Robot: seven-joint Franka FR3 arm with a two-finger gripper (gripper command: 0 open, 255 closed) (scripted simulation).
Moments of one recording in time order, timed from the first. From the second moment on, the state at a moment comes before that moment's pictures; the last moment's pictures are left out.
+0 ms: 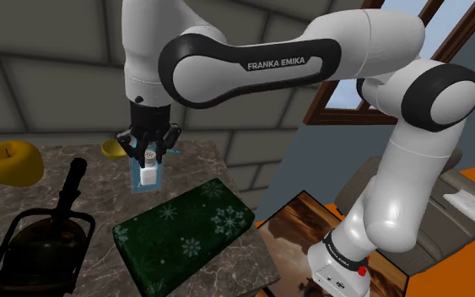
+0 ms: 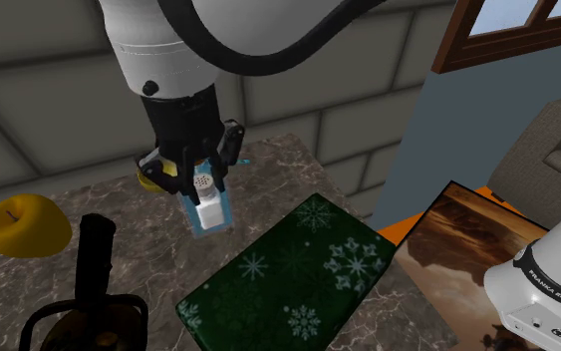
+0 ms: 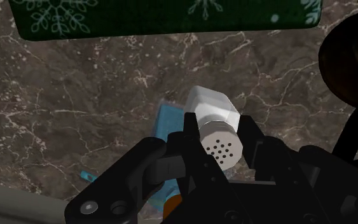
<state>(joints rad) 0.26 0.28 0.56 -1.64 -0.15 1.88 0.95</state>
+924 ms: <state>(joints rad) 0.26 0.22 0.57 -1.54 -0.12 1.73 0.94</state>
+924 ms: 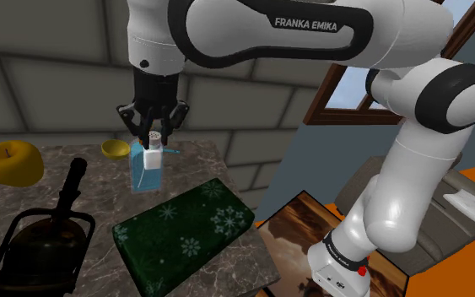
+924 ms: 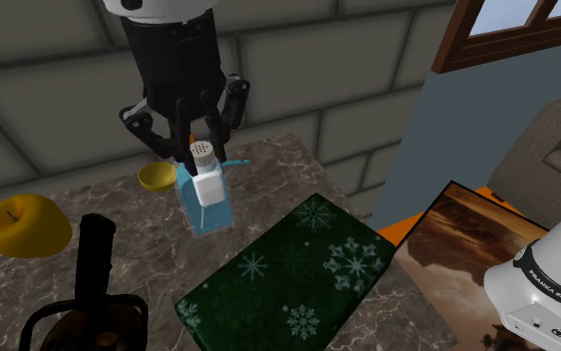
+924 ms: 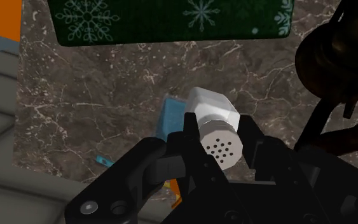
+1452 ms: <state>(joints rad) 0.24 -0.10 0.59 -1.81 0.05 1.73 0.91</state>
